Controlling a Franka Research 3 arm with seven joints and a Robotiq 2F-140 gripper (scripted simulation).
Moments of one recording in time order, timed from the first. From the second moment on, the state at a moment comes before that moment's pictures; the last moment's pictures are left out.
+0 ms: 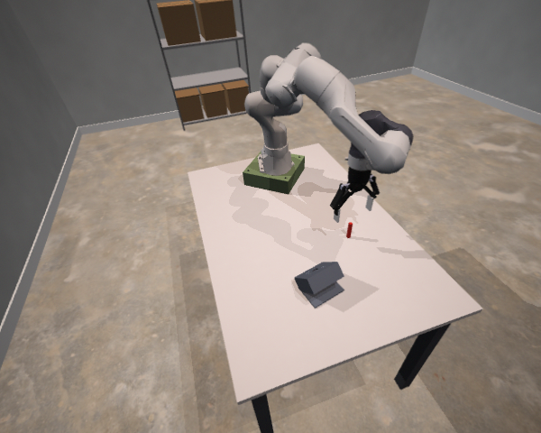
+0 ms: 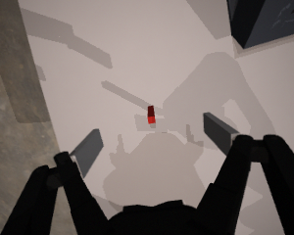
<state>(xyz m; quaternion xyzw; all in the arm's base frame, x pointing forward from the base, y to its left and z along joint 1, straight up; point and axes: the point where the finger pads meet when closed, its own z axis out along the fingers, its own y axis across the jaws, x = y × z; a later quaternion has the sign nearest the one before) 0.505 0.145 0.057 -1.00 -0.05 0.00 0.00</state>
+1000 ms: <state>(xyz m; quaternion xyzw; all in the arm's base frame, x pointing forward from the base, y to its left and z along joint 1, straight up) 0.502 0.144 0.015 -1.00 -0.05 0.00 0.00</state>
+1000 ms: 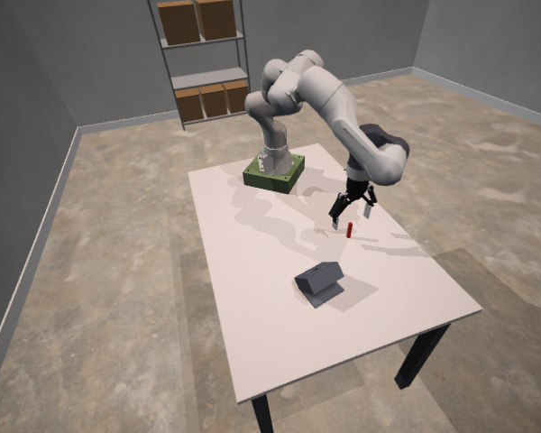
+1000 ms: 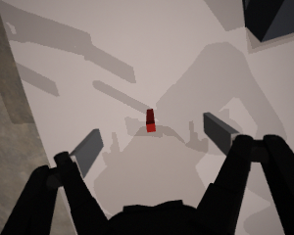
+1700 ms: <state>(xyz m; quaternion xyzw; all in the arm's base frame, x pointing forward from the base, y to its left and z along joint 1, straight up) 0.503 0.144 -0.005 -1.00 -0.05 0.00 0.00</state>
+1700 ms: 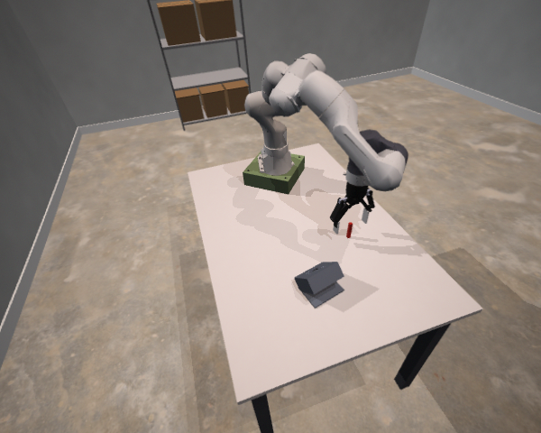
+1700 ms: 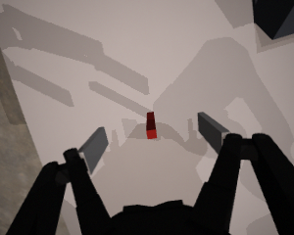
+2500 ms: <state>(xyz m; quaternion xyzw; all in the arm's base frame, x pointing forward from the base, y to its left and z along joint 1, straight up) 0.503 0.144 -0.005 -1.00 -0.05 0.00 0.00</state>
